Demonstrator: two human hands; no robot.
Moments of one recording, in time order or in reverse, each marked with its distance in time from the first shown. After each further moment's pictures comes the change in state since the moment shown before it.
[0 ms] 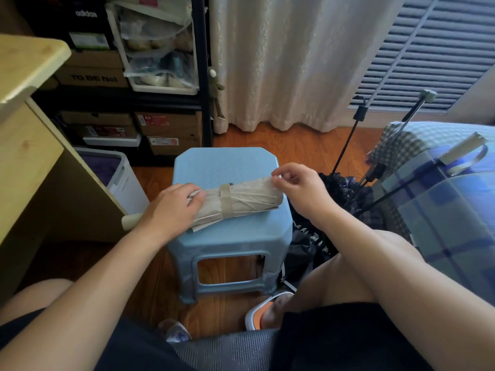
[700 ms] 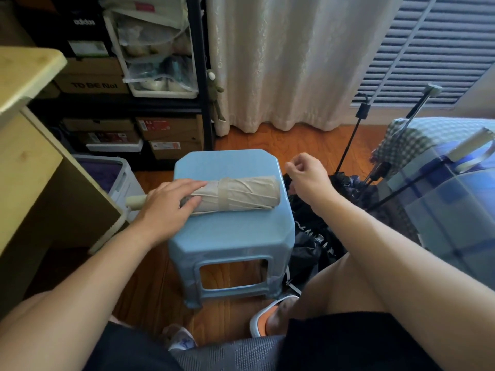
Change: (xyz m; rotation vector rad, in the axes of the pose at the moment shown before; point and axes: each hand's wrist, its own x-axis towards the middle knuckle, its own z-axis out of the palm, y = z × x) left_hand 0.013 -0.017 -0.009 0.027 -0.047 0.130; right_hand 0.038 0.008 -0.005 0.024 0.075 0.175
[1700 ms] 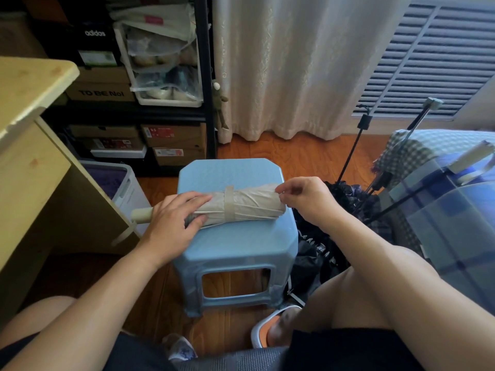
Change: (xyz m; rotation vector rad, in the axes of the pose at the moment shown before) left_hand -0.015 -0.012 0.022 -0.006 0.138 0.098; right_hand -0.018 0.006 -0.005 -0.155 -0.158 -0.158
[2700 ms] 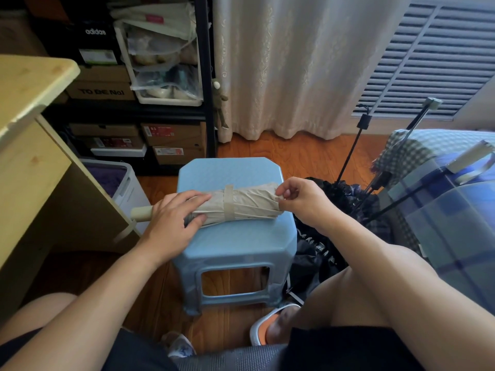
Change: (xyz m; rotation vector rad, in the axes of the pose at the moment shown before) left_hand -0.002 -0.002 0.003 -0.018 0.014 0.009; right_hand -0.004 0.002 0.006 0.061 -0.067 0.040
